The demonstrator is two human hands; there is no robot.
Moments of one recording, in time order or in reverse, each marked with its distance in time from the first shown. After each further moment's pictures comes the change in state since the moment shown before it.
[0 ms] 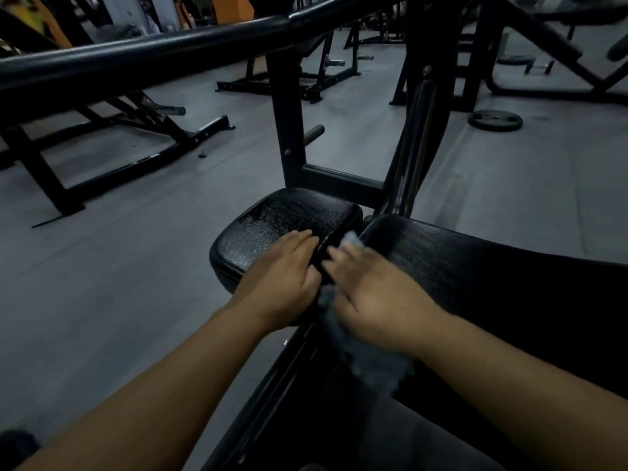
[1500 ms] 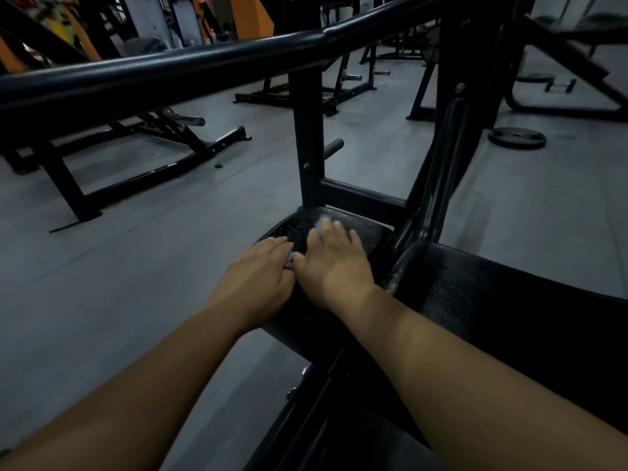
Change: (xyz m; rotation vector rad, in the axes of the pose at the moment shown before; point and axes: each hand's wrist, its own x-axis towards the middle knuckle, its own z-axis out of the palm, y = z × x) left_hand 0.026 -0.082 -0.018 0.056 0.059 -0.101; right_hand 0.146 -0.028 0.039 0.057 -0.040 0.336
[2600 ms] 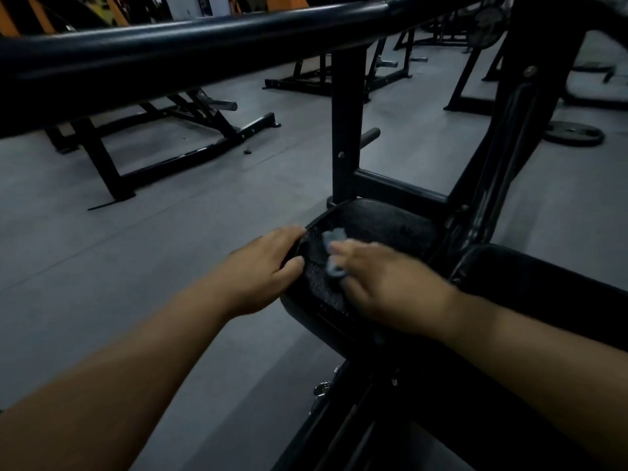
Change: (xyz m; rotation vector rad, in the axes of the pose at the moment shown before) left_hand -0.014 -0.051 -0.034 -0.101 -0.163 -0.031; right_hand -0.021 0.017 -0.014 0.137 0.019 -0.494
